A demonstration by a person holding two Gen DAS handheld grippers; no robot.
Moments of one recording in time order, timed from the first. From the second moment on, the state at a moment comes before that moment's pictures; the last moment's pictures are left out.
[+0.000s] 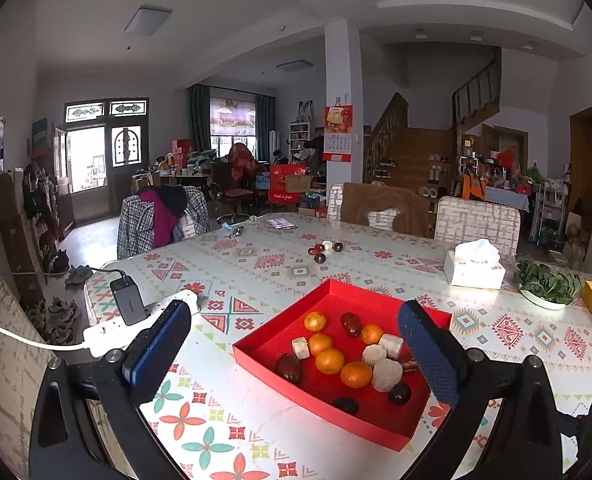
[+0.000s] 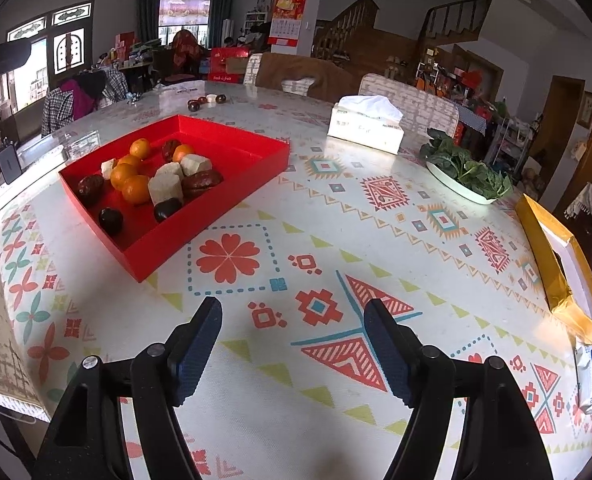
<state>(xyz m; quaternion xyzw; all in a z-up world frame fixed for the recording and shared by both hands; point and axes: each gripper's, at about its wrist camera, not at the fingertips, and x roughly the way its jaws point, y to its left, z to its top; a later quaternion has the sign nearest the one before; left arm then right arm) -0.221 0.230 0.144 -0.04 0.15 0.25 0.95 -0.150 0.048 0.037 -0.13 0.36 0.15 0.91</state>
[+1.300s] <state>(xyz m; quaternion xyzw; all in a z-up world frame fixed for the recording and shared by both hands) -0.240 0.242 0.132 -0.06 0.10 0.30 0.95 -0.148 0.070 0.035 -0.15 0.37 0.18 0.90</state>
